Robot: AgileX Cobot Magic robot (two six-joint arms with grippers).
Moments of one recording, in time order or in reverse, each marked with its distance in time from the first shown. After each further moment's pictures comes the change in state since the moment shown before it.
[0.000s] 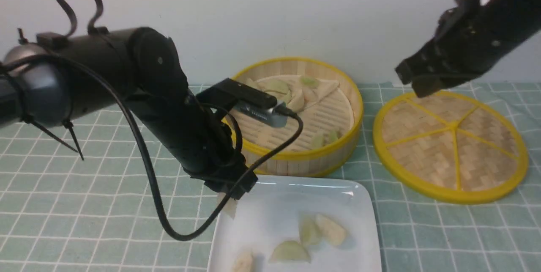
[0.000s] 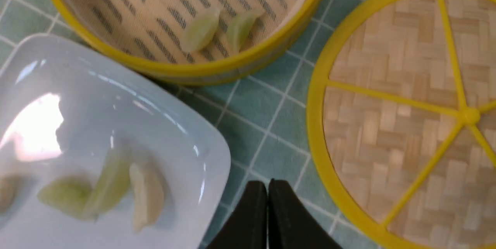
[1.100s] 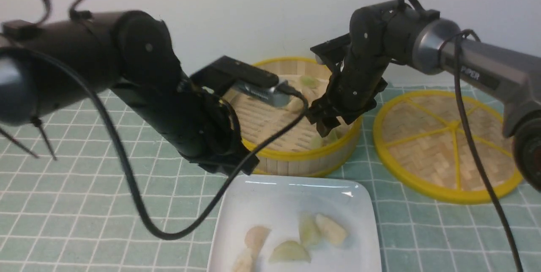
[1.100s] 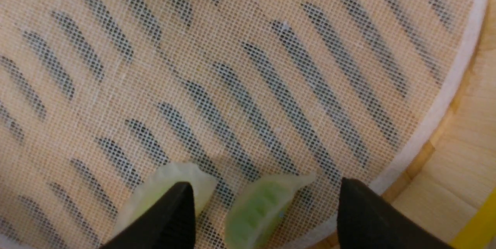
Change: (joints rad) right arm 0.051 0.629 -0.357 0.002 -0.119 -0.065; left arm -0.006 -0.159 -0.026 0.081 0.048 -0.135
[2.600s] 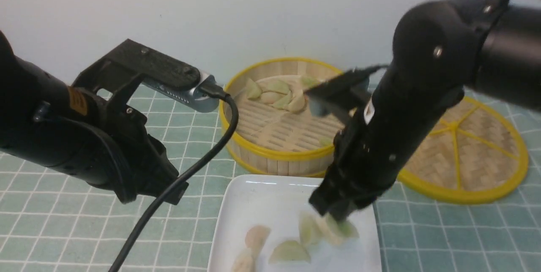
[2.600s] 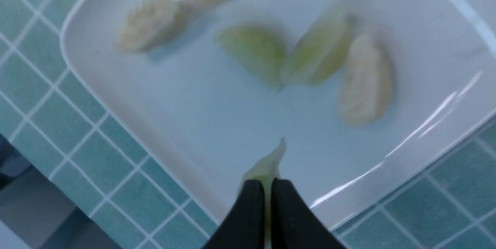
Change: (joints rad) right arm 0.253 -0.618 0.681 0.178 0.083 -0.001; left arm 0.008 -0.366 0.182 0.095 0.074 -0.120
